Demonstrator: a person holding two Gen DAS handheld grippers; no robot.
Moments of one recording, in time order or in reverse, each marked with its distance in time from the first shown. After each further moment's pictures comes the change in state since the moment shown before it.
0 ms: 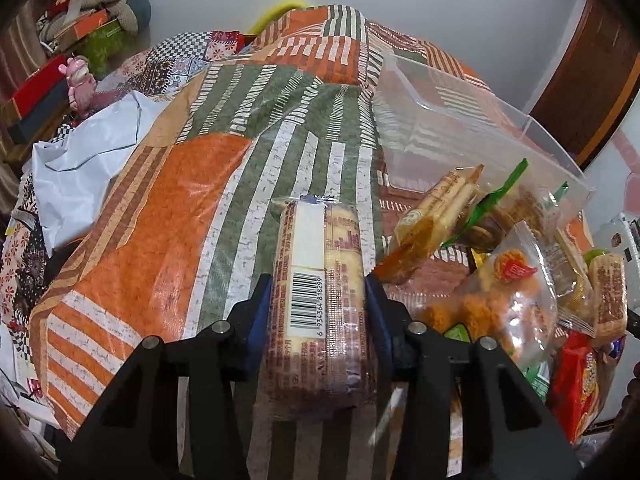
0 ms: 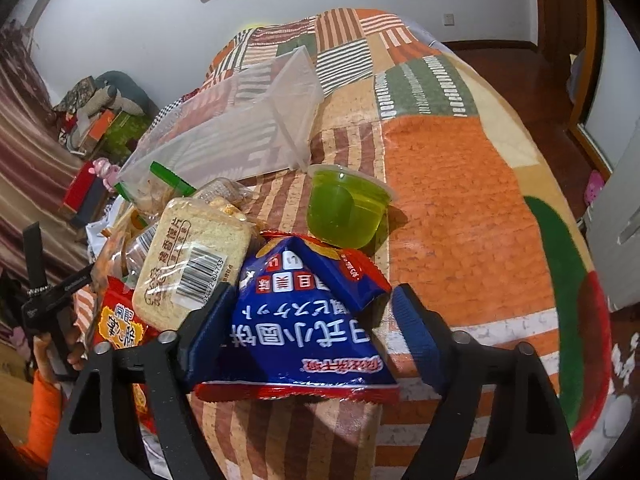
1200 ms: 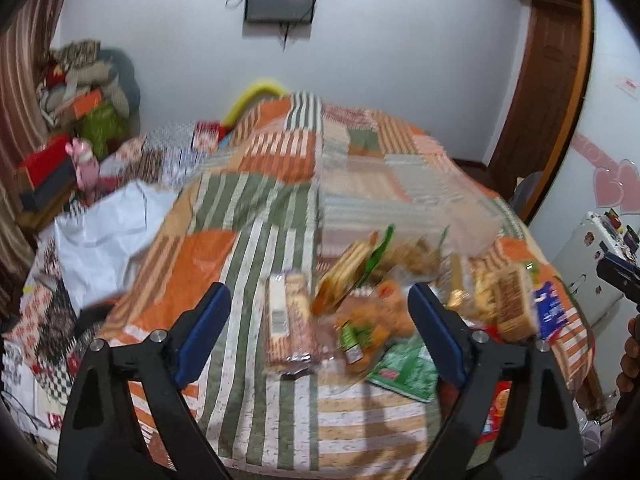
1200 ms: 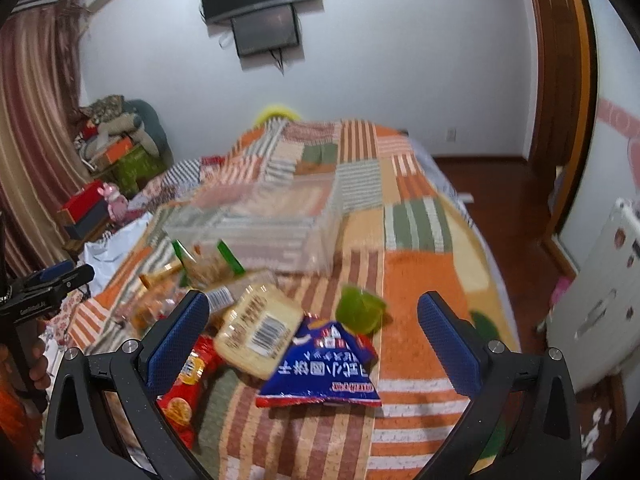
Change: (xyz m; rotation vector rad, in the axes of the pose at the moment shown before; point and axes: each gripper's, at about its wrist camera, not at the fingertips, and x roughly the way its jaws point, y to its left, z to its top) left arm -0.114 -0.042 -0.013 0.111 -0.254 -0.023; right arm -0.059 0.047 0.005 -0.190 -0.321 -0.113
